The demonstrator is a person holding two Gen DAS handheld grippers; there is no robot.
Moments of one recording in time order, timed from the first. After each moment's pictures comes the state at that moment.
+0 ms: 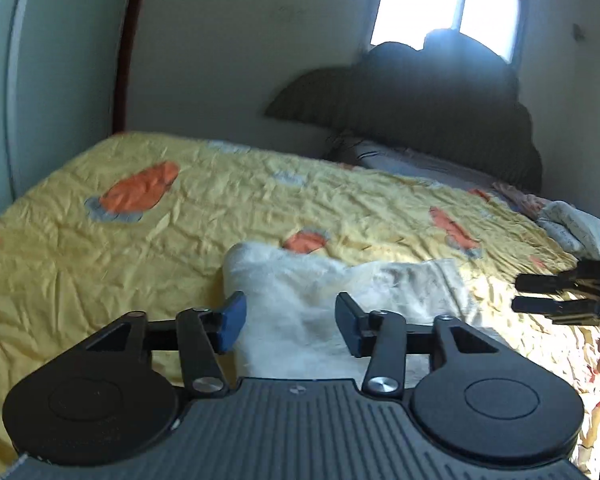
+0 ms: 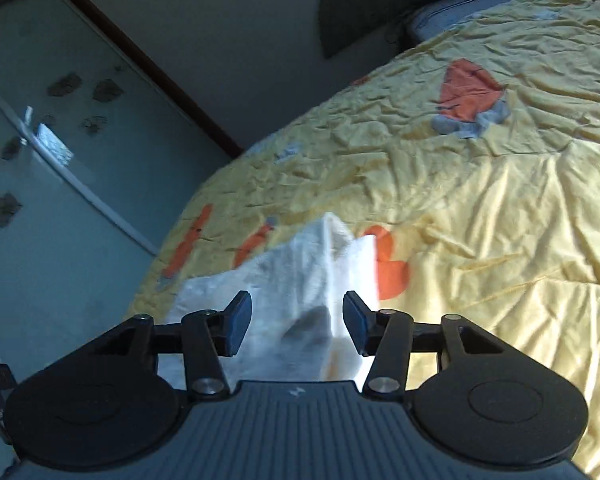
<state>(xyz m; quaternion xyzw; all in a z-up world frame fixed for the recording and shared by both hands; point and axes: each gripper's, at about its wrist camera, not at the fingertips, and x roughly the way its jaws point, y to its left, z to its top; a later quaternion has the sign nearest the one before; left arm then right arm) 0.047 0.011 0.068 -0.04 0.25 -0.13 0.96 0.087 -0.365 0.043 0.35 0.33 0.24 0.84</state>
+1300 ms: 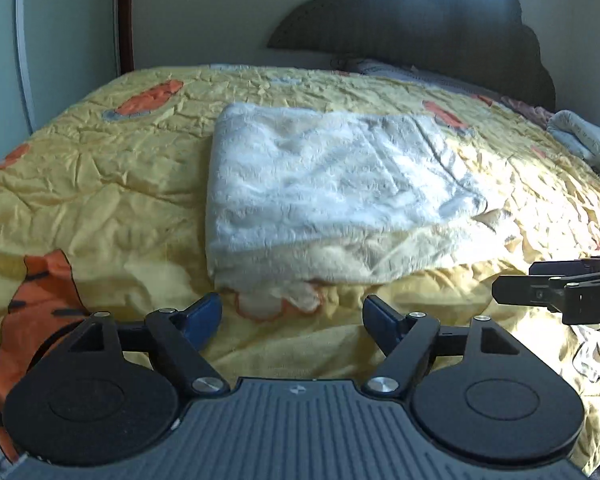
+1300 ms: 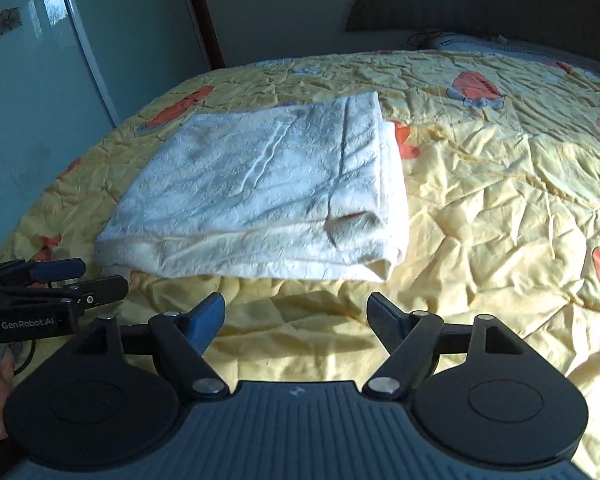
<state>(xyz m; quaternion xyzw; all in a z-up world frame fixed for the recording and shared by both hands) -0.049 -0.022 0.005 0.01 0.37 -0.08 0.93 -0.044 -0.260 0.016 0.09 0.40 0.13 0.90</state>
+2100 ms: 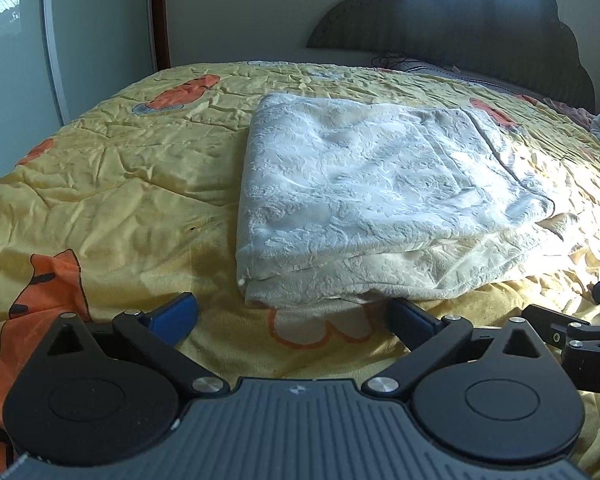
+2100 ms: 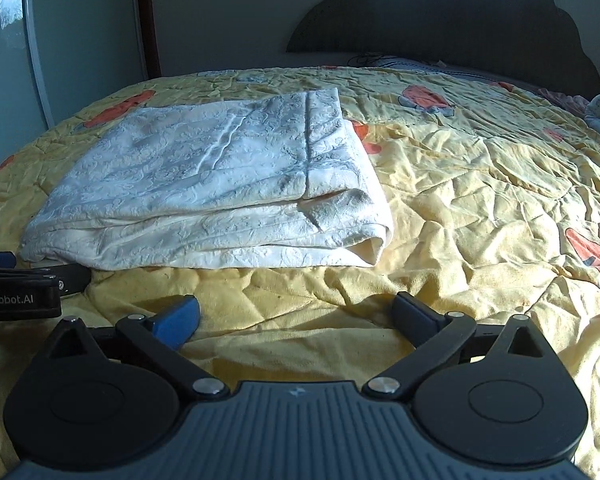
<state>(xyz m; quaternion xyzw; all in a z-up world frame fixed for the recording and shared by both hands) -0.027 -0.018 -0.014 0.02 0.35 -0.02 0.94 -0.050 -0.228 -0.010 0.04 0.35 0.02 0.94</state>
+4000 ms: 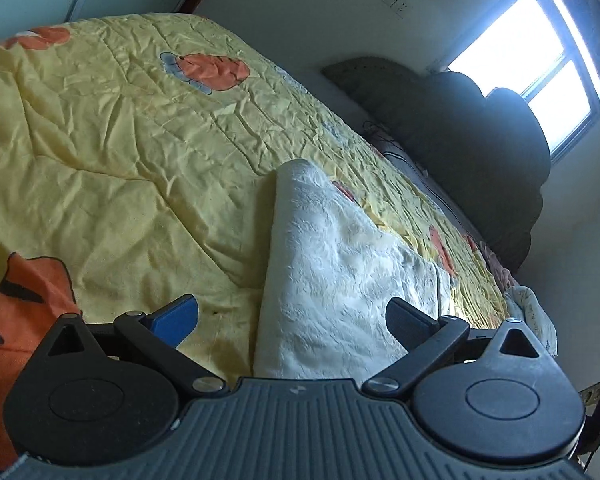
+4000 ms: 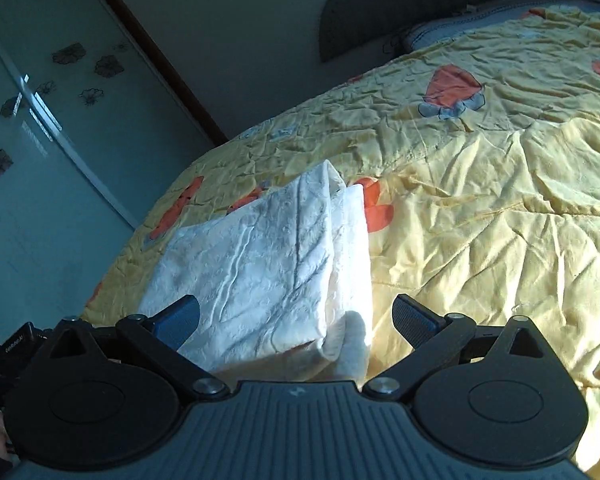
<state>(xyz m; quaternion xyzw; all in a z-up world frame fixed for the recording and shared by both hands) 0.033 0.088 0.020 -0.29 0.35 -0.10 0.89 0.049 -0.363 0.017 0.29 0.36 0.17 0.87</state>
